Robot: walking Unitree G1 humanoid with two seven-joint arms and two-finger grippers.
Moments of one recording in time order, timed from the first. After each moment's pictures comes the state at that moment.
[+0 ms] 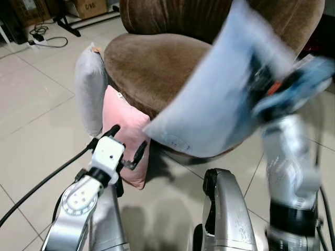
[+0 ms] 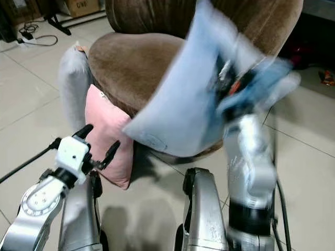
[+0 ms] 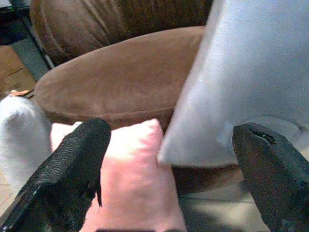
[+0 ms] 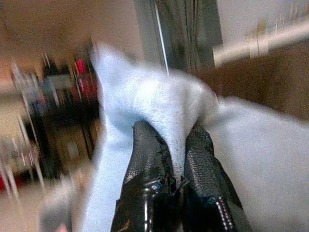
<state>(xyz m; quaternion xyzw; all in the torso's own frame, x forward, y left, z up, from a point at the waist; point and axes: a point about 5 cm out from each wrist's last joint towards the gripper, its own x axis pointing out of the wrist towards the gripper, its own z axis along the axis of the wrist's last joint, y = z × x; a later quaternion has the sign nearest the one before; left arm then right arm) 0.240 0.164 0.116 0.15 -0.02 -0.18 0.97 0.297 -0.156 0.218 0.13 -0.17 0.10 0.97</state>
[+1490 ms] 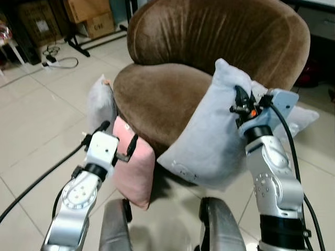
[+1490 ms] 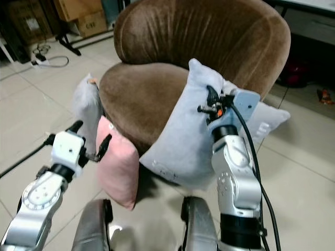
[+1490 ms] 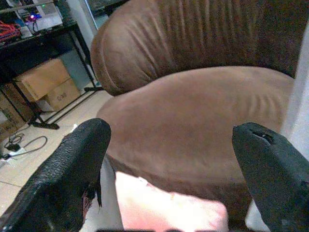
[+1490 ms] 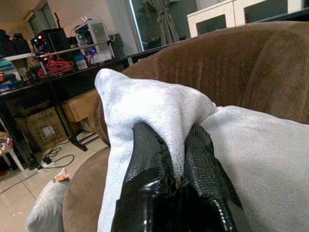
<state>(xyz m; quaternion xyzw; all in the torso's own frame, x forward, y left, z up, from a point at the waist) 0.256 0.172 0.120 0.16 -0.02 -0.12 0.98 0.297 -0.150 0.183 0.14 -0.08 0.03 0.99</state>
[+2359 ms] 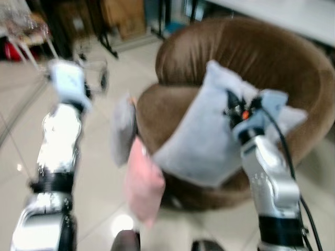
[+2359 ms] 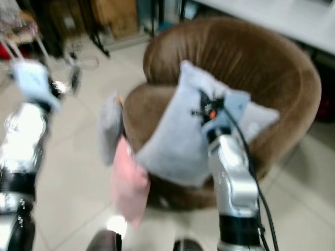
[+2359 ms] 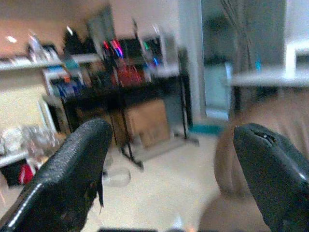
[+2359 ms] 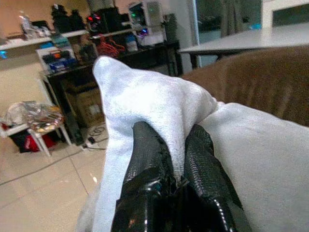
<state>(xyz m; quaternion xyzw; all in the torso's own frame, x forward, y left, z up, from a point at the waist) 0.357 0.233 0.221 0.09 -0.16 0.02 0.98 0.300 -0.143 0.175 0.13 -0.06 0.07 0.99</state>
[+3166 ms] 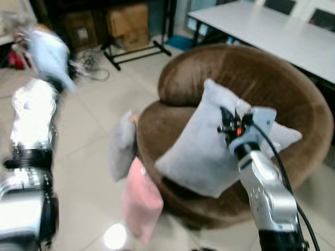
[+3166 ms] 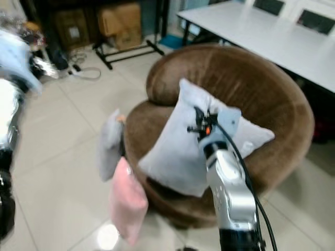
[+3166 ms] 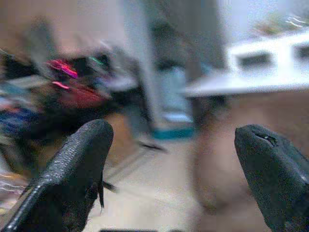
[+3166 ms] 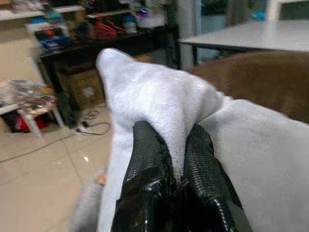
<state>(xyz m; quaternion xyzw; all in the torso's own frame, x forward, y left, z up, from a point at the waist) 0.353 0.241 0.217 0.15 -0.12 -0.13 0.97 0.281 -0.144 0.138 0.11 0.00 0.06 0.99</state>
